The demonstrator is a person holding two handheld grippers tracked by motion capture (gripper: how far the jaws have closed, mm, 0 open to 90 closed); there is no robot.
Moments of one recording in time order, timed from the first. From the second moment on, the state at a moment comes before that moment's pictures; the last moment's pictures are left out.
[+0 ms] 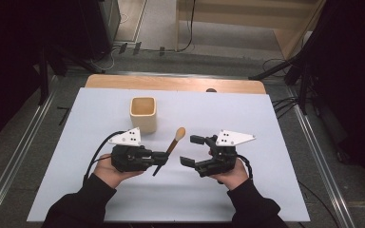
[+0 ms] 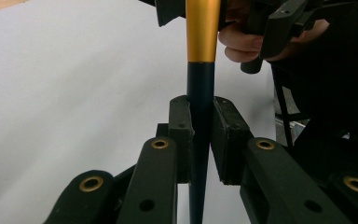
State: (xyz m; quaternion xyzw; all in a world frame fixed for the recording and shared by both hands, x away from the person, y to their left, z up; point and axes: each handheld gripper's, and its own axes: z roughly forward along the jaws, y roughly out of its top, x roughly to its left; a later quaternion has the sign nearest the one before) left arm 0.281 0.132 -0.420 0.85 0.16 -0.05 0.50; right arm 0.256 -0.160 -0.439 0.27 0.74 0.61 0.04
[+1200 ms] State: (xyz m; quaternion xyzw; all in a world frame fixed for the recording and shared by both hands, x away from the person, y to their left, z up) left arm 0.276 0.118 -0.434 0.85 0.15 -0.04 0.51; right arm 0.266 -0.145 -0.436 0.29 0.72 0.63 -0.05
